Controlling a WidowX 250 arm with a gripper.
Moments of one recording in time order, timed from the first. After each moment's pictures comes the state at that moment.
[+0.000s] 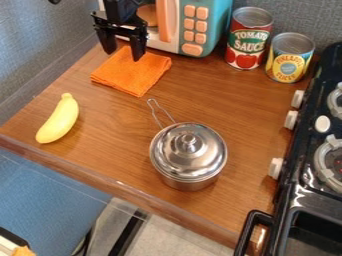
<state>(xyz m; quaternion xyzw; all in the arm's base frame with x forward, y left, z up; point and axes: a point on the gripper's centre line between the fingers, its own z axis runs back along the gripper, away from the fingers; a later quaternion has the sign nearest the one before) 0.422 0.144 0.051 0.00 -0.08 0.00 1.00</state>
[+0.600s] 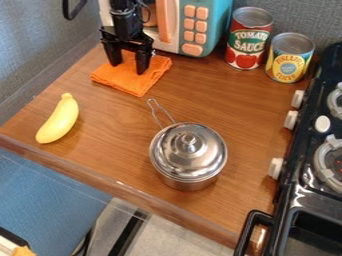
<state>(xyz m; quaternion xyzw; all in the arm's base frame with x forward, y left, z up) 0.424 0.139 0.017 0.02 -0.05 0.00 1.00</state>
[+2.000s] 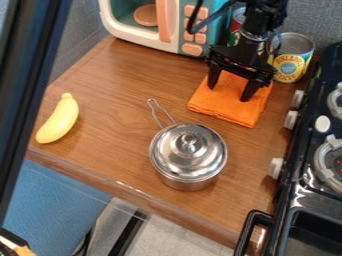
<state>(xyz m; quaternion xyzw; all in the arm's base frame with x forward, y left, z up) 0.434 -0.059 0.025 0.09 -0.05 0.03 0.99</state>
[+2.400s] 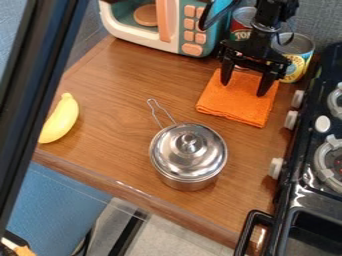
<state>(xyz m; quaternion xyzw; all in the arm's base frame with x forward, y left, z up) 0.444 -0.065 0.037 0.06 -0.04 0.04 1.00</state>
